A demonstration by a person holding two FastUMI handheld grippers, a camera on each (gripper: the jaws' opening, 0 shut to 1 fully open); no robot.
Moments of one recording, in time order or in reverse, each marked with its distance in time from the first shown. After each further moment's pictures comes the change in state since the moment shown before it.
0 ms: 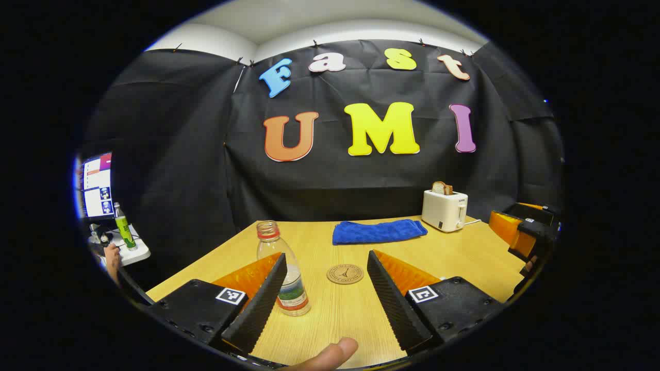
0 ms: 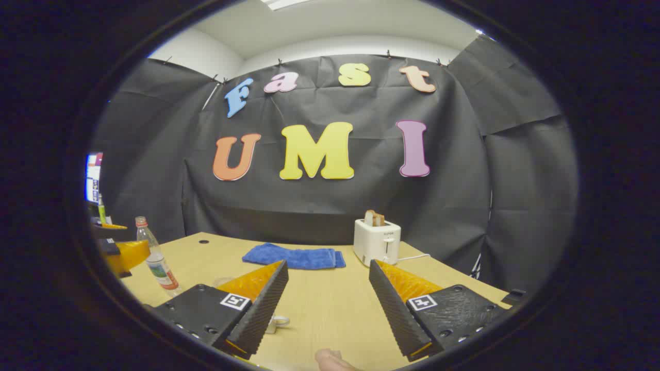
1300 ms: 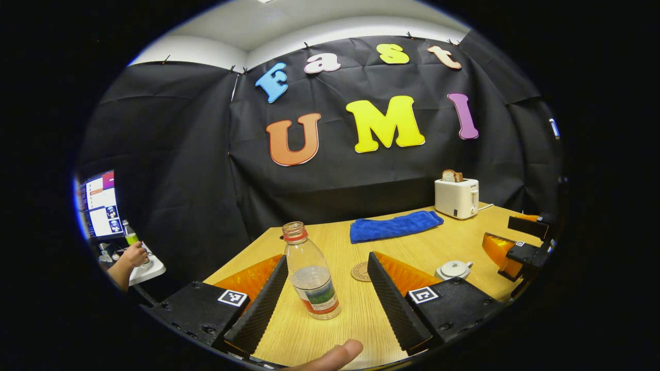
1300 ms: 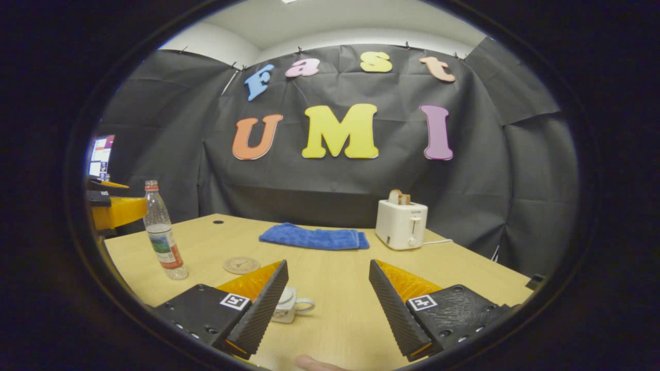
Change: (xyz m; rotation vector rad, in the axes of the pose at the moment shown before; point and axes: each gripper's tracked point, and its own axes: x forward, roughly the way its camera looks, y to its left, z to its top) left arm 0.003 0.037 -0.007 0.117 0.010 0.052; right arm 0.027 0.055 -0.076 -0.010 0.089 0.110
